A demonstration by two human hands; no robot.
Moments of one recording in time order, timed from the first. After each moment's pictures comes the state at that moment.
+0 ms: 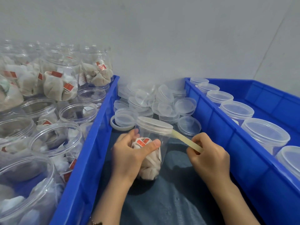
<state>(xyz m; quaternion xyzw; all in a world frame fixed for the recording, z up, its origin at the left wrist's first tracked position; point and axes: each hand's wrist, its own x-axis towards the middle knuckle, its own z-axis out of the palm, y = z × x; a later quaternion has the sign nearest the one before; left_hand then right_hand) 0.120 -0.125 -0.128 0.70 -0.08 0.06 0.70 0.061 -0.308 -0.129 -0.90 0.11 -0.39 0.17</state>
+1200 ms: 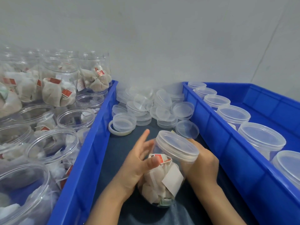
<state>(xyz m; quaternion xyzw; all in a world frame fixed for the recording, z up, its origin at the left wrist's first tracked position) 0.113 -0.127 -0.124 0.60 -0.24 -0.20 0.73 0.064 -0.288 -0.129 -0.91 0.13 -0.37 0.16</state>
